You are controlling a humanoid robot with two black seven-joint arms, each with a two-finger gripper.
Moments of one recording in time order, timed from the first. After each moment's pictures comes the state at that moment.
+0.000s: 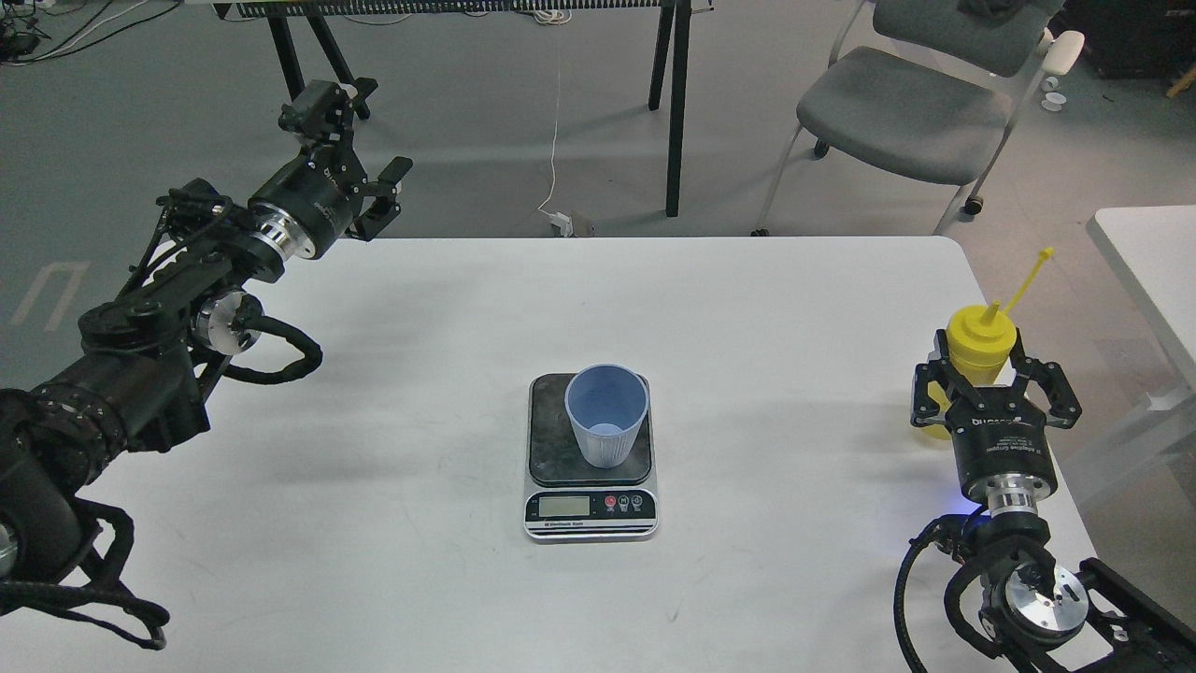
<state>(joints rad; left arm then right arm) -0.97 0.23 -0.38 -0.33 0.18 -0.49 -0.49 0.09 -0.30 1.00 1.09 0.43 0.49 0.49</state>
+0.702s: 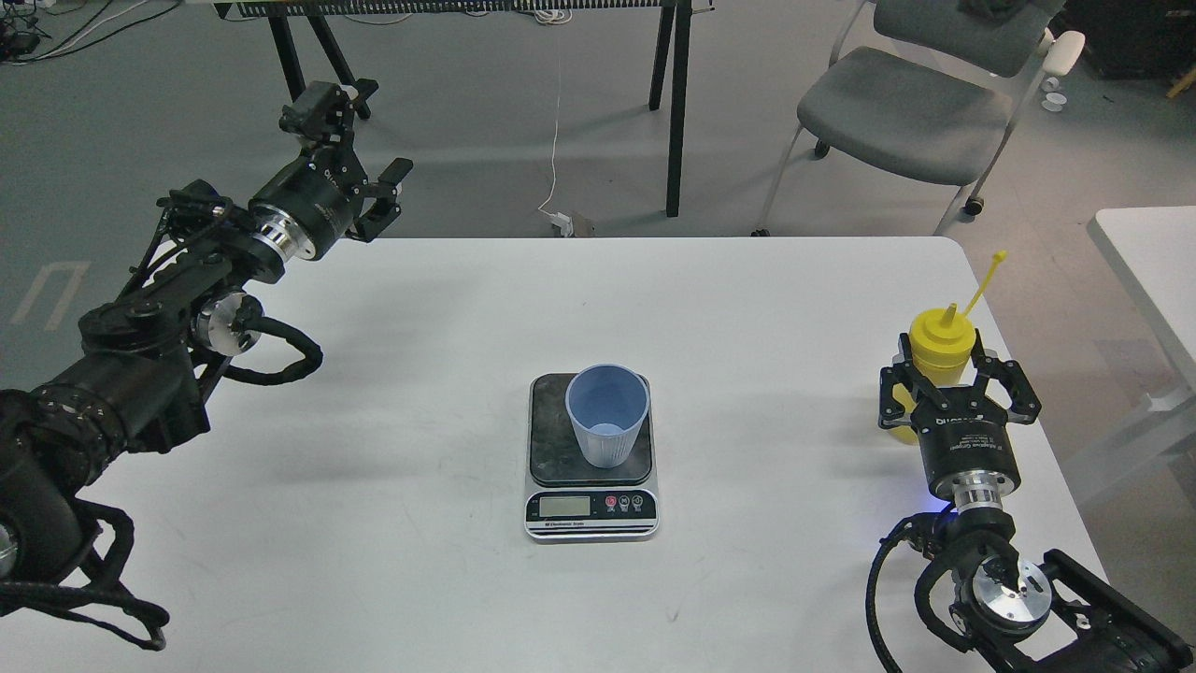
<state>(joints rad) -0.97 0.23 -0.38 -0.33 0.18 -0.49 -0.49 0.13 -0.26 0.96 1.04 0.39 0.49 0.49</state>
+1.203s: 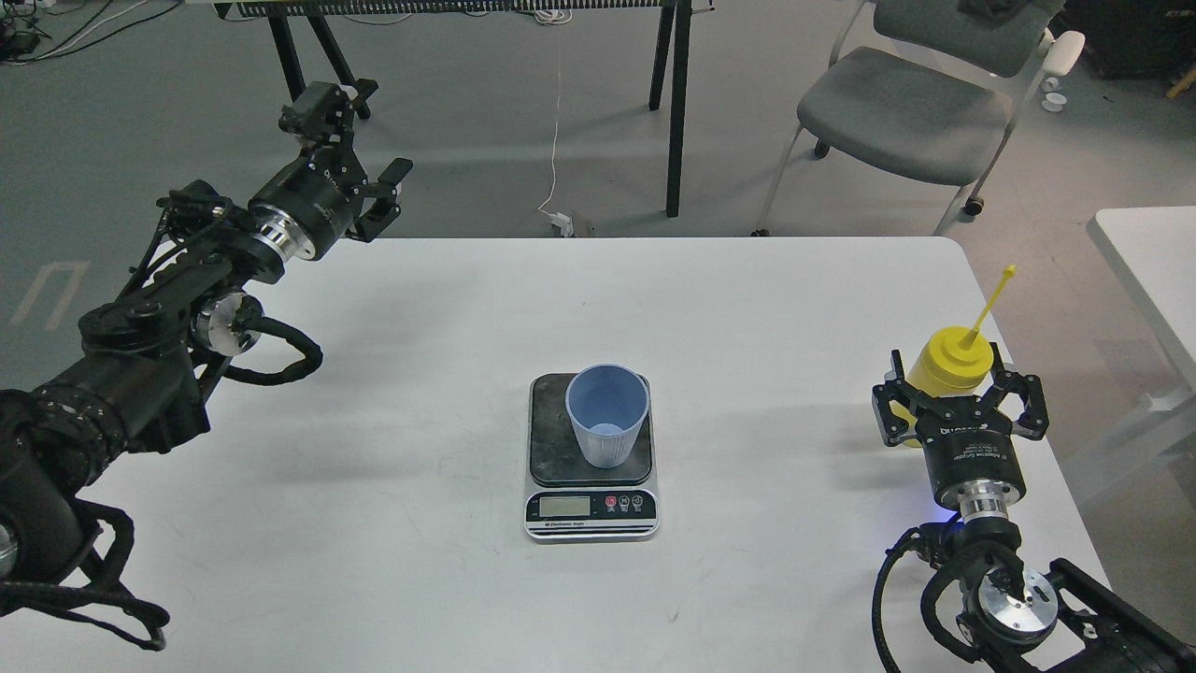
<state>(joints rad) -0.96 0.23 -0.38 -0.33 0.18 -0.49 -0.49 0.12 -0.27 0.96 1.03 0.38 0.49 0.49</state>
